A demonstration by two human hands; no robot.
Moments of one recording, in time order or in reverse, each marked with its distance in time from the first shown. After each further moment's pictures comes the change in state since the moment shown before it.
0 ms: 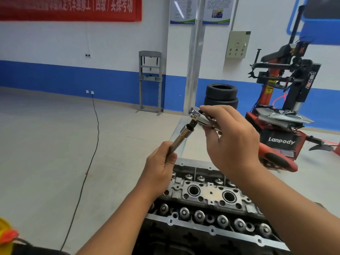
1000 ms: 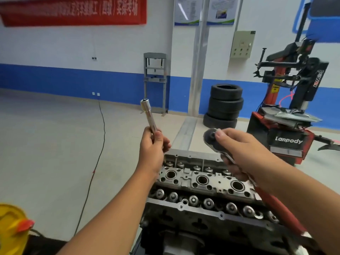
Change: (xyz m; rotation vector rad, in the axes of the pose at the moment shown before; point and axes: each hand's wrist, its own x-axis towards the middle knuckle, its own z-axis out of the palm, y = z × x) left_hand 0.013 0.001 -0.017 -0.504 0.329 -0.352; right_hand -0.027 0.009 -0.024 0.687 -0.695 0.980
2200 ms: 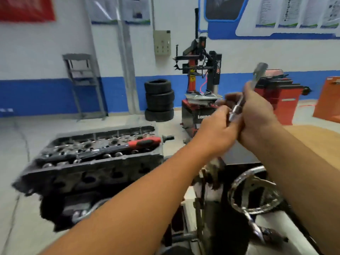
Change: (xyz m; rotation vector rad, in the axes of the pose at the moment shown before) left_hand -0.305 0.104 0.327 0.313 -0.905 0.271; right_hand -0.210 0.054 -0.252 0.684 0.641 -0.103
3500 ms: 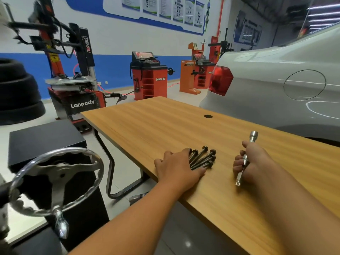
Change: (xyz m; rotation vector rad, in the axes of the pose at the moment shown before) left_hand -0.048 0.066 0.429 0.458 -0.510 0.083; right_hand -0.129 -0.089 -0.500 -0.016 1.015 0.360
